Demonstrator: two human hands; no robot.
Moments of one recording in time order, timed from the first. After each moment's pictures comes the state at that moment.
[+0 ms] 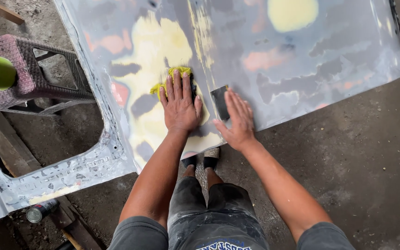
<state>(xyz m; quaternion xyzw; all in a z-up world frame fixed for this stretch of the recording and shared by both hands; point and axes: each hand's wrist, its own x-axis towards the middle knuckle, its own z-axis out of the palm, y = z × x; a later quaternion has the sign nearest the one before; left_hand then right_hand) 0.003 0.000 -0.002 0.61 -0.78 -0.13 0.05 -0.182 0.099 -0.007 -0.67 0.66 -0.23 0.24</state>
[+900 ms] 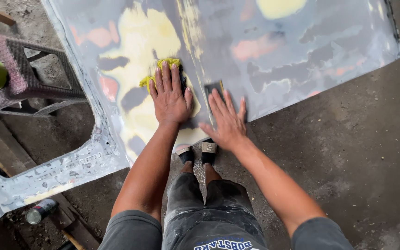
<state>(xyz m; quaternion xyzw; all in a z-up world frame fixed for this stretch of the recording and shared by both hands) 0.003 0.002 -0.004 0.61 -0.78 -0.12 0.06 -0.168 0.118 -0.006 -0.72 0.66 -0.12 0.19</state>
